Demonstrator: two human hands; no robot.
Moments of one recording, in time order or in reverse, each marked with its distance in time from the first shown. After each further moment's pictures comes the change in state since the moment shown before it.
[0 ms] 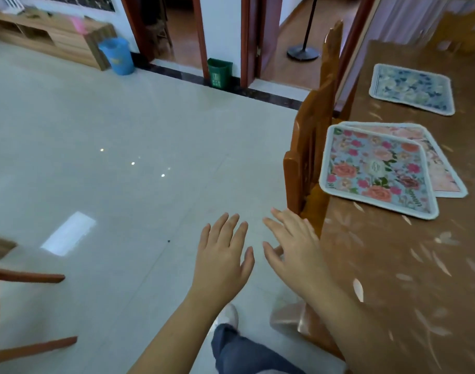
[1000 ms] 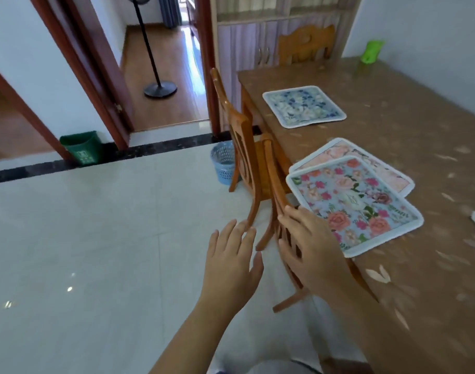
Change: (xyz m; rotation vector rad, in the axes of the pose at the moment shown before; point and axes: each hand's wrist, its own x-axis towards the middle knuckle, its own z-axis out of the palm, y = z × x) left_hand 0.337 -0.131 0.059 -0.249 -0.200 0.585; right_hand 0.273 -0.003 -0.016 -0.192 0.466 0.539
